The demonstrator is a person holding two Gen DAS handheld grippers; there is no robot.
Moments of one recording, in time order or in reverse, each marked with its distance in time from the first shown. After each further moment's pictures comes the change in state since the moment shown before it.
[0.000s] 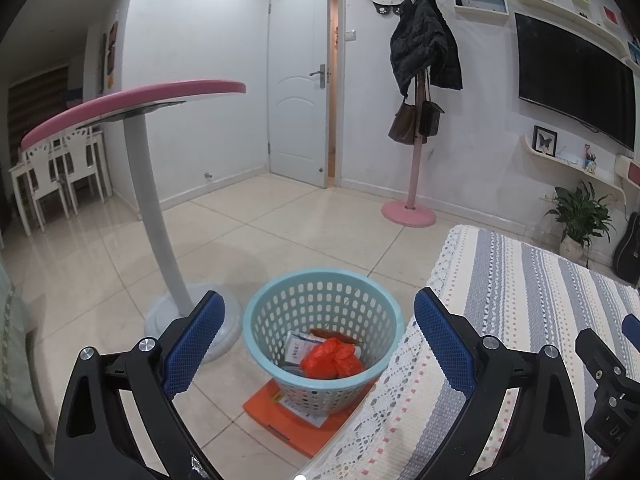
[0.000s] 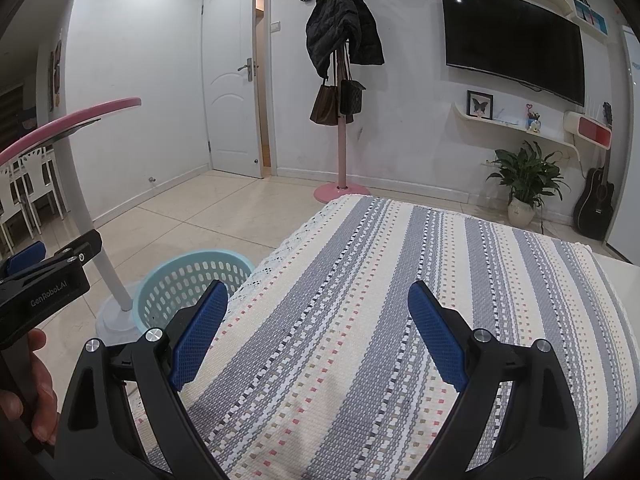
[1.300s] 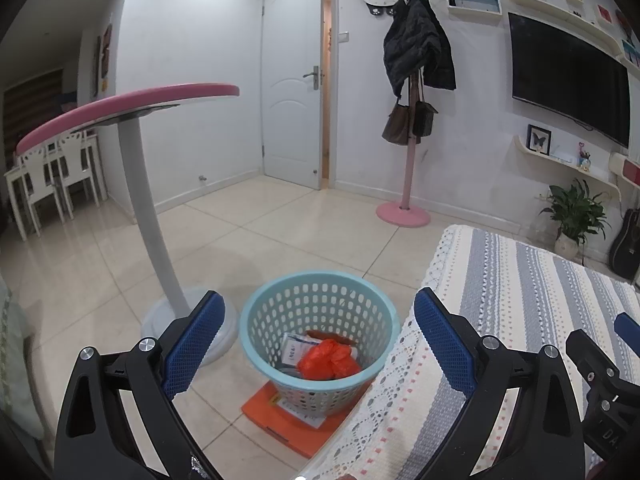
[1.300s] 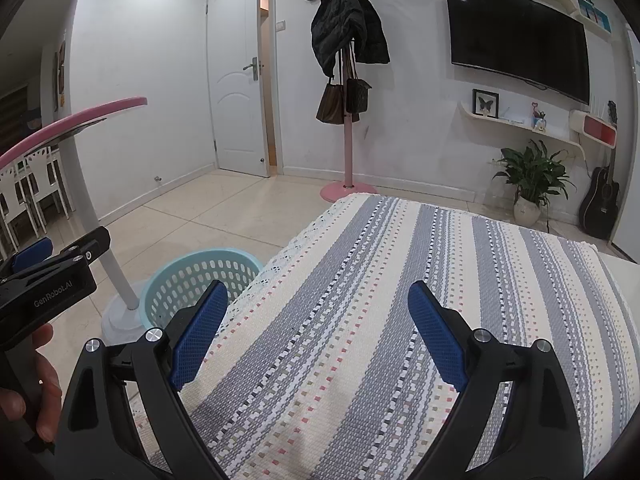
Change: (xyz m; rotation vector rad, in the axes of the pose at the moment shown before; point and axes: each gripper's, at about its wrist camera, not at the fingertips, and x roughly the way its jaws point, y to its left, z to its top) left arm -0.002 -0.001 0.000 0.011 -0.003 -0.010; right arm 0.000 0.004 -0.001 0.000 0.003 0.024
